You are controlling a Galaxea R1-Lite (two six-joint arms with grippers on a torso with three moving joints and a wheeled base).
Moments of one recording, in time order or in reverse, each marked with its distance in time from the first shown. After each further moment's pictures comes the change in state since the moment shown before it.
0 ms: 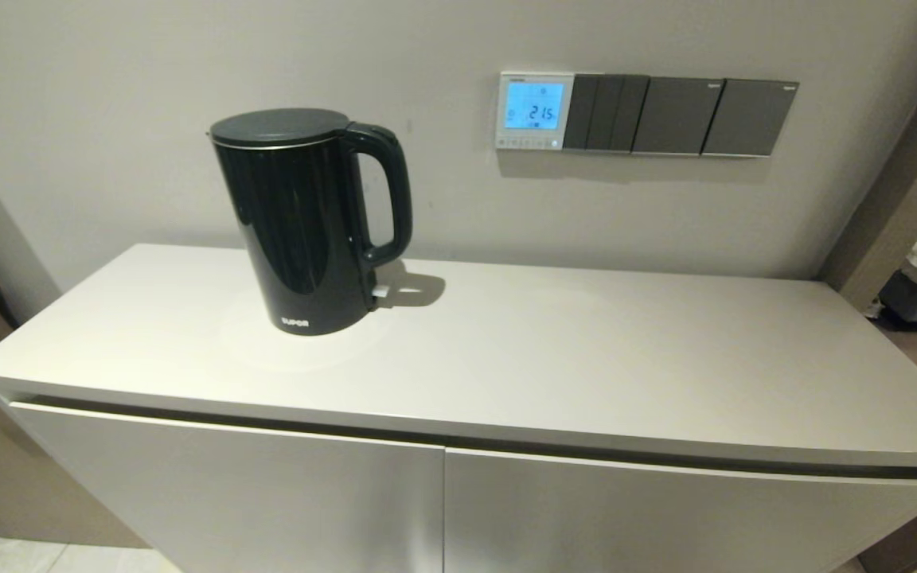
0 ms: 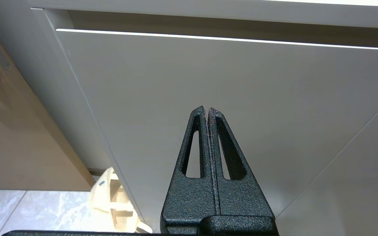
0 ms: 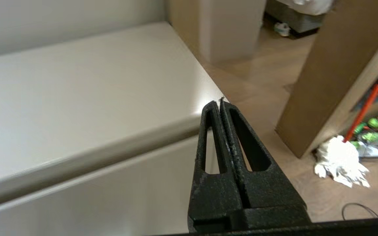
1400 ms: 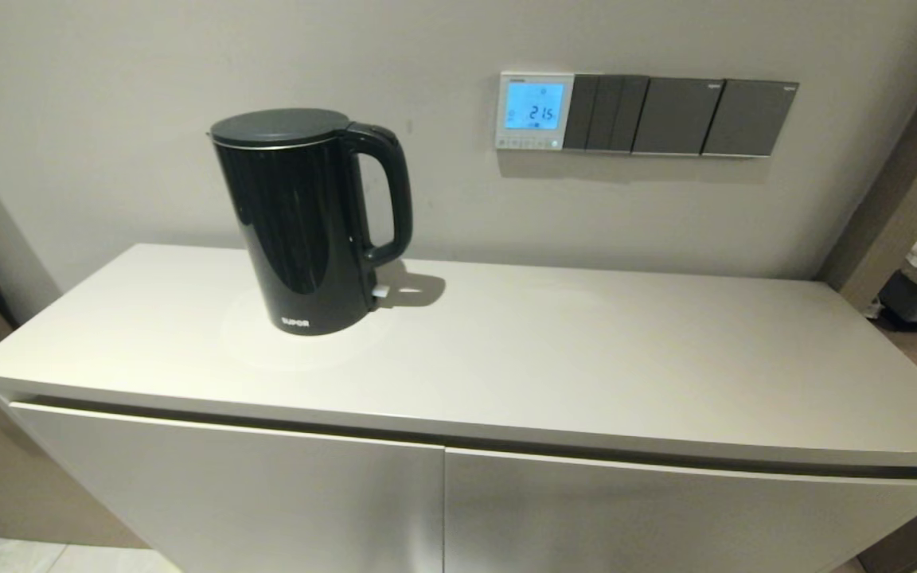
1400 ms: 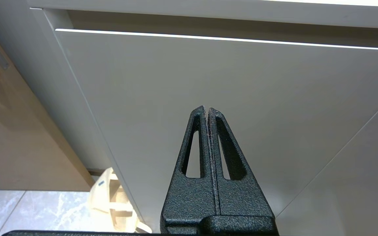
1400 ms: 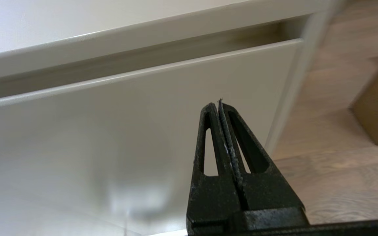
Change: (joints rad) left arm 0.000 0.000 0.000 0.000 0.000 0.000; right arm -0.286 -0.160 0.454 -0.219 0.587 0.049
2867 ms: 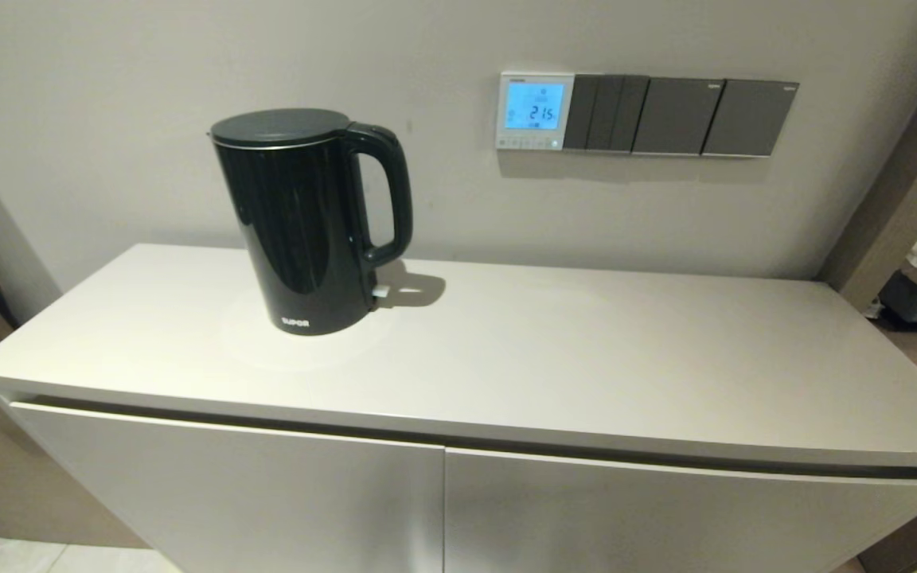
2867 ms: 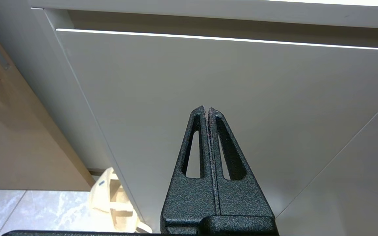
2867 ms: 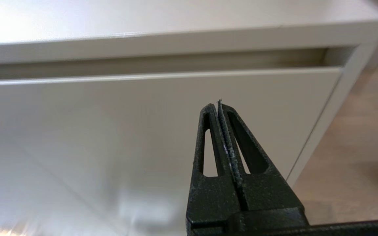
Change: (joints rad) left arm 0.000 0.000 0.000 0.000 -0.001 0.000; right arm 0.077 -0.233 -0.003 0.163 0.076 -0.079
